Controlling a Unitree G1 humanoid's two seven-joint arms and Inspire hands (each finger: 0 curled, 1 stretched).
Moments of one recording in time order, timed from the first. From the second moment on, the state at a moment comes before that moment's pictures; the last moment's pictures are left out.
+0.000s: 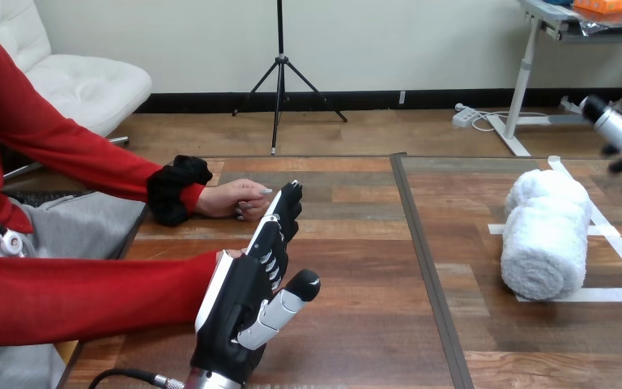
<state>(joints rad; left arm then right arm) -0.04 -0.05 -0.04 0.67 -0.09 -0.92 -0.36 -0.67 -0.57 -0.18 0.87 -0.24 0.13 0.00</state>
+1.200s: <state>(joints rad) -0.02 -0.05 -0.04 0.67 -0.09 -0.92 -0.36 -0.86 -0.57 -0.09 1.29 -0.28 0.24 0.05</state>
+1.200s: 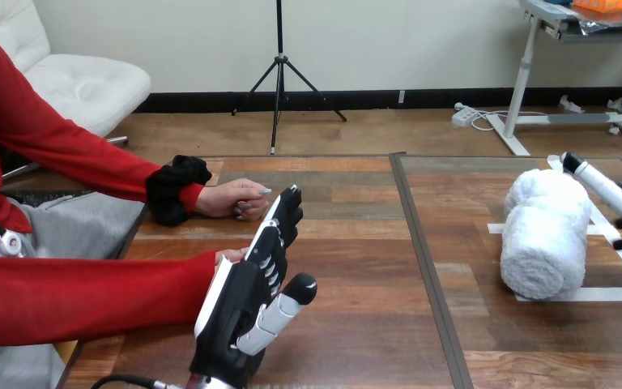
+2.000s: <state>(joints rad) 0.04 -0.05 -0.05 0.66 -0.09 -0.93 -0.36 -0.94 -0.57 0.08 1.36 -0.44 0.27 0.09</state>
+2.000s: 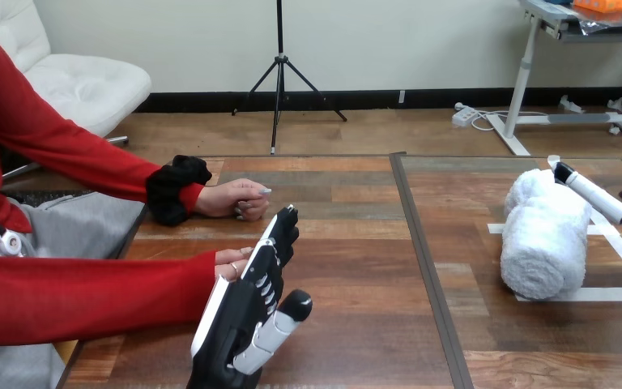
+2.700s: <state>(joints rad) 0.07 -0.05 -0.07 0.58 -0.11 -0.96 -0.36 -0.99 -0.56 0.19 1.36 -0.51 0.26 0.13</state>
